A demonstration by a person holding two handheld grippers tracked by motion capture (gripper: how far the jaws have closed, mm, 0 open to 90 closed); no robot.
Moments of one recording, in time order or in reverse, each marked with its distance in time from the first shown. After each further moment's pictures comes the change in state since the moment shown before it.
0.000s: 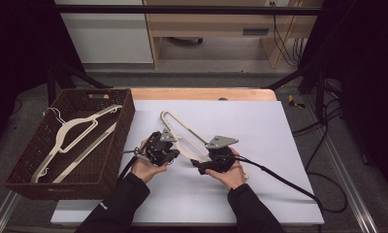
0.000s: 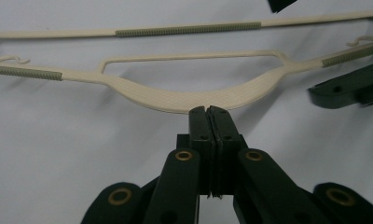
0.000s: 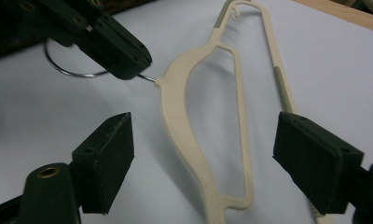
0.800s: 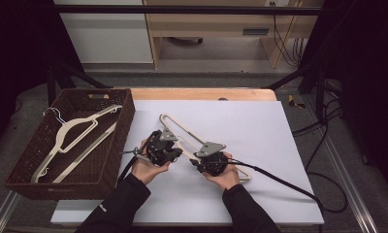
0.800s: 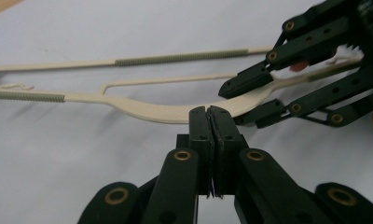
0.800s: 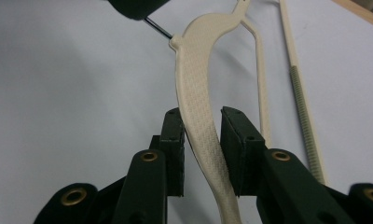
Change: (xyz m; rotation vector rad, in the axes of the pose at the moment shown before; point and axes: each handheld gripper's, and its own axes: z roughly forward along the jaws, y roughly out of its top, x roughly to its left) left arm -0.007 0.009 -0.018 -0.091 -0.058 -0.026; right arm 0.011 -0.009 0.019 0.048 0.003 -0.165
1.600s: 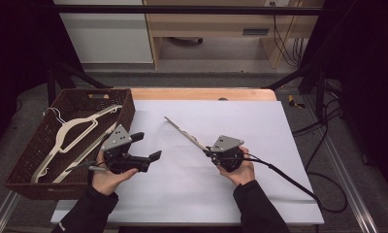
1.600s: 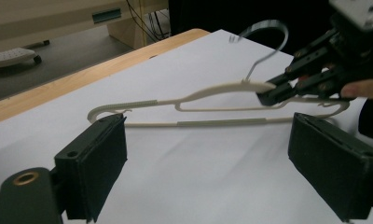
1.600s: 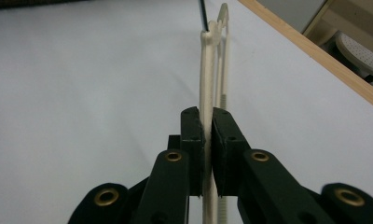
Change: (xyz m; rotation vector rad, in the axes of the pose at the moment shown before) left arm 0.015 -0.039 -0.093 -0.324 0.066 0.007; right arm -0.021 0.012 -0.055 -0.037 -0.058 -0.045
